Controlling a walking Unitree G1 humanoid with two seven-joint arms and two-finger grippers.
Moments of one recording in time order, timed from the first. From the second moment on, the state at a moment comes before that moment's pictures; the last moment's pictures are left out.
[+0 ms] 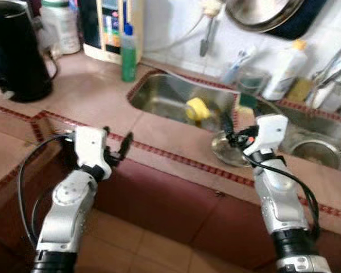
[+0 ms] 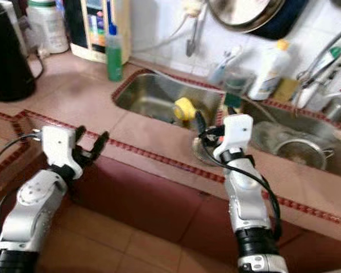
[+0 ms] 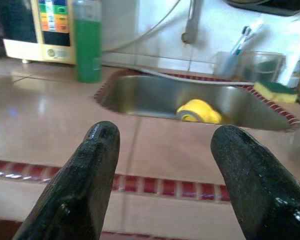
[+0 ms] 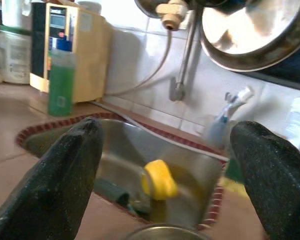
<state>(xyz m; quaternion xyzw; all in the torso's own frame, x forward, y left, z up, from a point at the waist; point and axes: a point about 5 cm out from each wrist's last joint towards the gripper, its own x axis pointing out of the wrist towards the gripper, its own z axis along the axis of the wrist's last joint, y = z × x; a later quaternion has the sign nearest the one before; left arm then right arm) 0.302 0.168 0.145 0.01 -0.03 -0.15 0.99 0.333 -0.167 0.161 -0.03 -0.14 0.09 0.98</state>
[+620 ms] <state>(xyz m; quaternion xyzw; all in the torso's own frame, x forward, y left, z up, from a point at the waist) 0.302 0.158 0.136 0.03 0.02 -0.17 0.98 0.337 -0.173 0.146 -0.03 -0.09 0.05 0.99</state>
